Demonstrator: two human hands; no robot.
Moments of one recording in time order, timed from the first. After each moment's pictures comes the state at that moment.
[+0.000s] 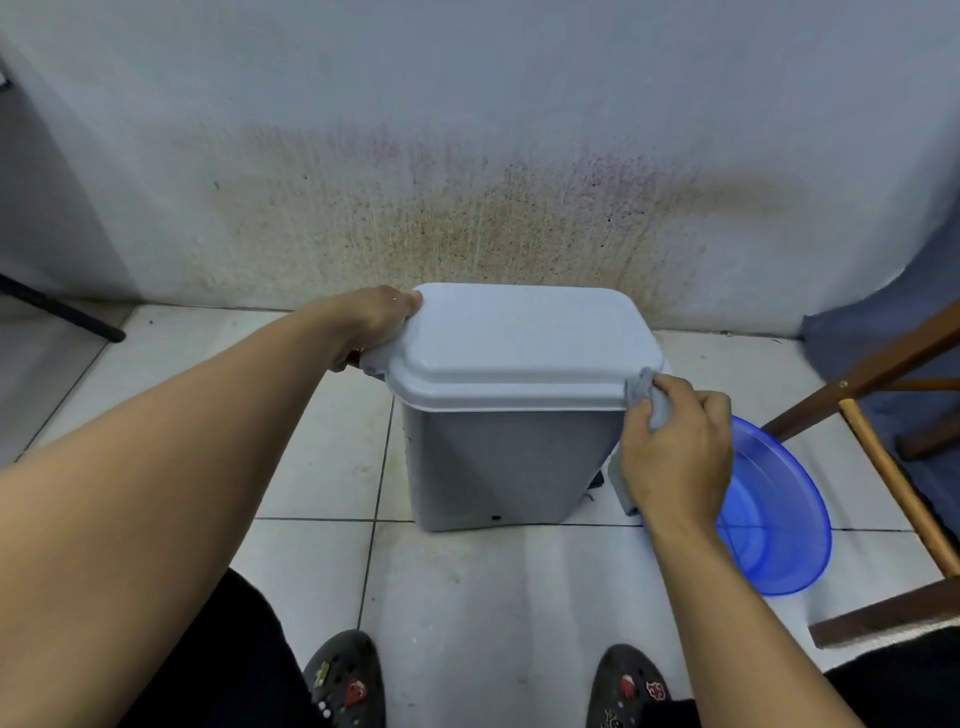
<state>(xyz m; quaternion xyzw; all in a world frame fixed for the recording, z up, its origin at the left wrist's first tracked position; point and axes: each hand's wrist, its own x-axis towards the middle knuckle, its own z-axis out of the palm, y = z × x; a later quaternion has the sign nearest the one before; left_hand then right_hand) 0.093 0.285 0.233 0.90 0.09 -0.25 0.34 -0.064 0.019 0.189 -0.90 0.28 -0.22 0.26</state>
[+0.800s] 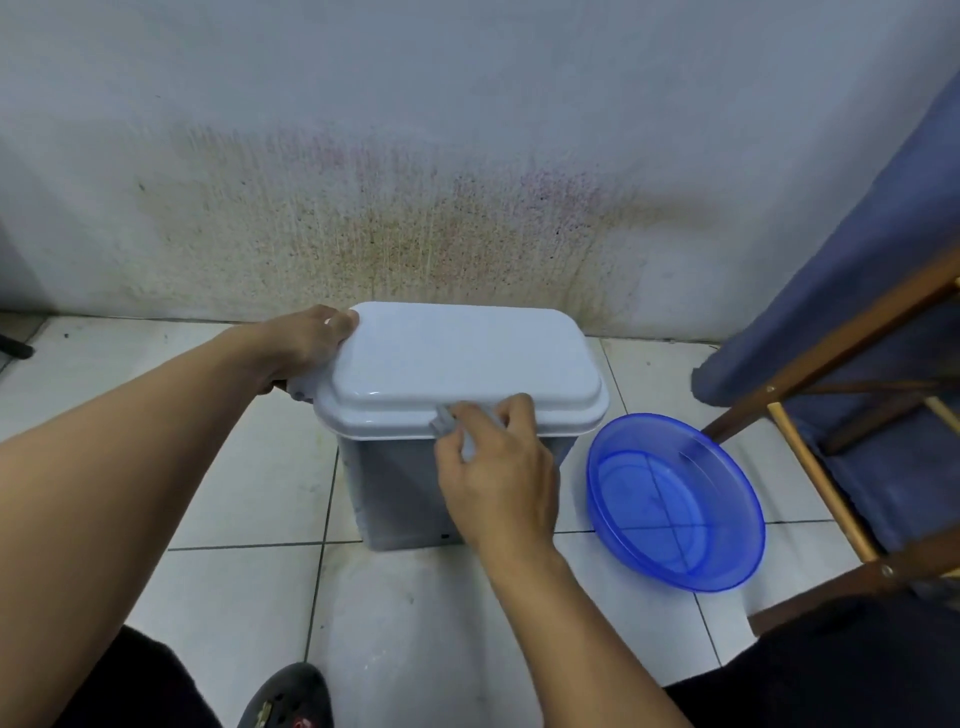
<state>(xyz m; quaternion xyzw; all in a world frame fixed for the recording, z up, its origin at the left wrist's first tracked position) 0.088 0.292 0.230 0.91 0.04 -0.25 0.33 -0.066 0.106 0.188 -0.95 0.09 -0.16 0.25</state>
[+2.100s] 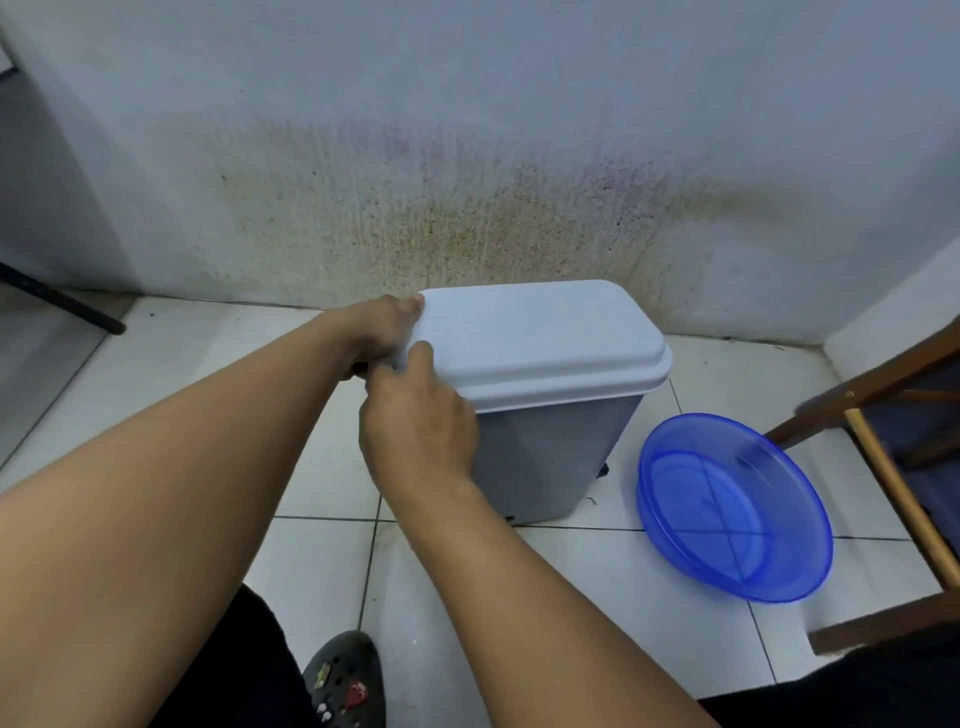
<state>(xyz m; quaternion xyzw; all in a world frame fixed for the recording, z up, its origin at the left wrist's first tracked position) 0.081 0.284 0.238 0.90 0.09 -0.25 0.35 -0.027 0.218 0.202 -0.98 -0.05 -0.12 0.16</state>
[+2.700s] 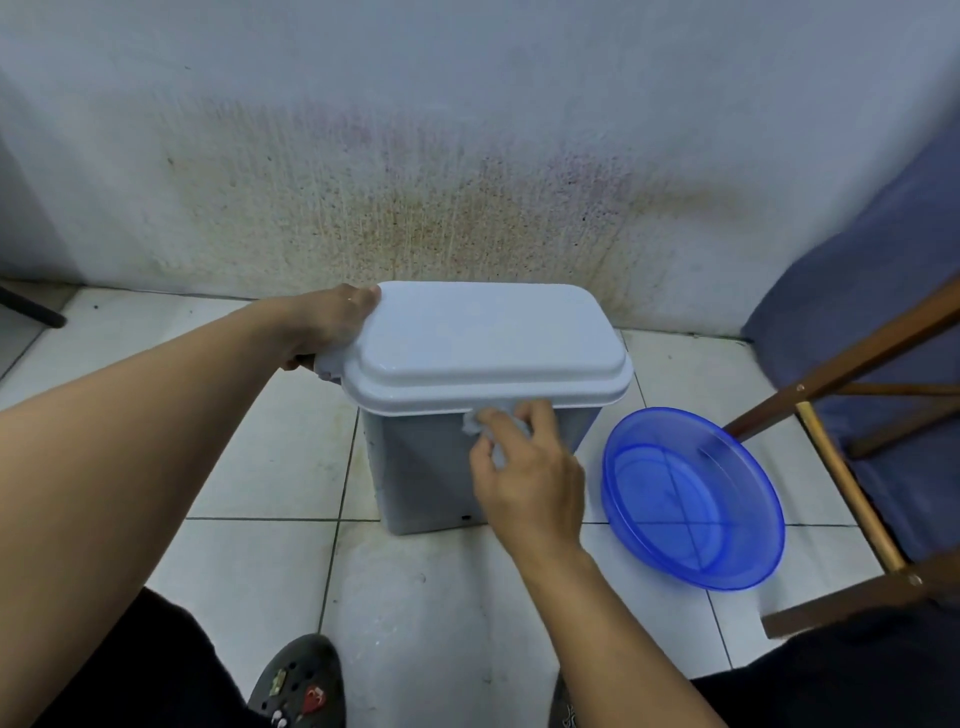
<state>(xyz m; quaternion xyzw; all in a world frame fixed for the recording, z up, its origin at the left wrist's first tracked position) 0.084 0.290 0.236 0.90 0.06 -0.28 0.33 -0.067 0.090 0.153 -0.94 0.03 -0.23 0.24</state>
